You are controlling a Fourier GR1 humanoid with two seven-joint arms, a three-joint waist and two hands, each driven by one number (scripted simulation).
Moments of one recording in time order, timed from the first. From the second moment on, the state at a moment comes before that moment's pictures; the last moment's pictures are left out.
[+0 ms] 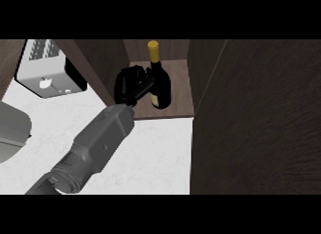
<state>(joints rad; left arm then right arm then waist) -0.98 0.01 -0.40 -0.22 1.02 0.20 -0.74 0.07 -0.03 -0.01 -2.25 -0.18 0.27 0.29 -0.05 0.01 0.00</state>
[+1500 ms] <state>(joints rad) -0.72 0.04 -0.51 -0.67 0.85 0.28 -0.76 0.09 -0.05 -0.05 -2.31 -0.19 0.24 0.35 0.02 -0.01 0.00</state>
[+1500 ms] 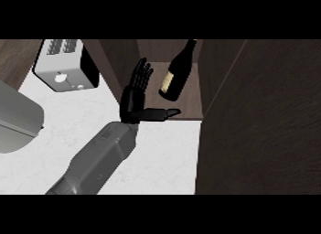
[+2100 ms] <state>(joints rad) -0.34 0.33 -0.64 -1.46 0.76 0.41 -0.50 0.07 -0.04 0.00 -2.34 -0.15 0.22 0.38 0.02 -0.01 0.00</state>
